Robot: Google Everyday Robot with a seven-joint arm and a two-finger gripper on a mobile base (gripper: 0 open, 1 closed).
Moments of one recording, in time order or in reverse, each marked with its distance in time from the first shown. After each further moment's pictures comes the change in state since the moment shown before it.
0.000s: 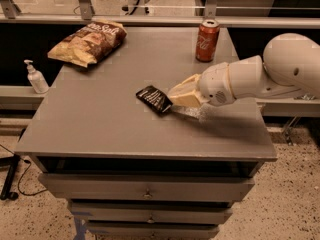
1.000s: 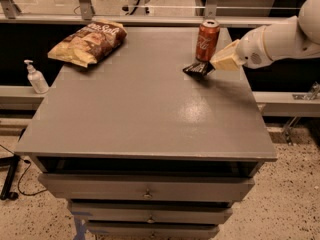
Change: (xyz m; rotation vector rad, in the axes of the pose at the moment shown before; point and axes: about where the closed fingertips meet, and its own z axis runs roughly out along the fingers) arm 0.030 -0.146 -0.094 0.272 0.180 -0.009
